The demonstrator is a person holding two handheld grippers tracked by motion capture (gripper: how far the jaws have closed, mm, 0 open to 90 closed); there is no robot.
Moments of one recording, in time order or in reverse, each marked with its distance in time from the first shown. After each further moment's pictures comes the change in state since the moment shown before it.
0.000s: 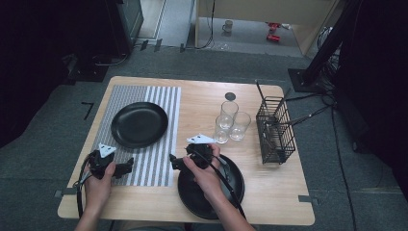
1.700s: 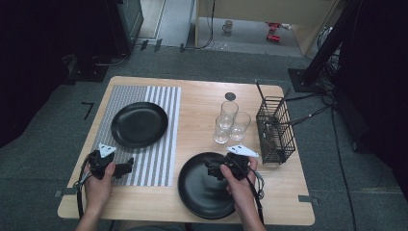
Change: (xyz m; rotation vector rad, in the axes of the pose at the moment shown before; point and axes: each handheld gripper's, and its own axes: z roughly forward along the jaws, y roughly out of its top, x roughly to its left) left arm 0.000 0.000 0.000 0.000 0.000 0.000; right arm -0.065 -0.039 -0.076 -0.076 -0.139 0.107
